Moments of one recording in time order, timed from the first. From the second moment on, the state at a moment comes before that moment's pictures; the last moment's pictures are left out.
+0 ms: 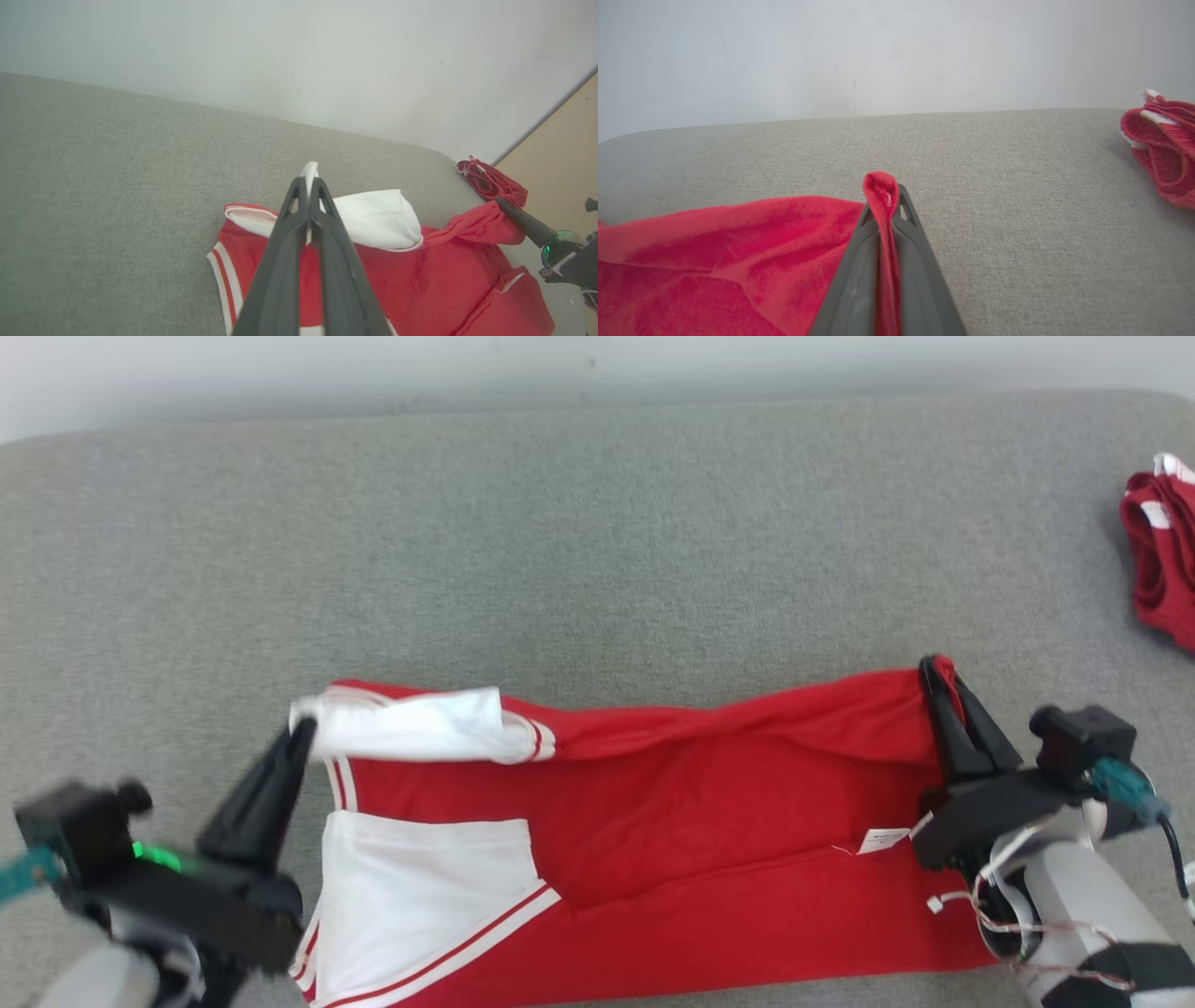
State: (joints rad) left arm -0.40 0.65 -0.56 0.06 -1.02 -0.05 -0.26; right arm -0.50 -0.28 0.27 0.59 0.42 0.13 -0.26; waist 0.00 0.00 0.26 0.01
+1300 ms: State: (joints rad) left arm 0.01 0.09 0.19 0.05 -0.24 -0.13 -0.26; right arm -0.25 -0.22 0.15 0.69 0.45 0.13 -0.21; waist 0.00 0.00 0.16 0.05
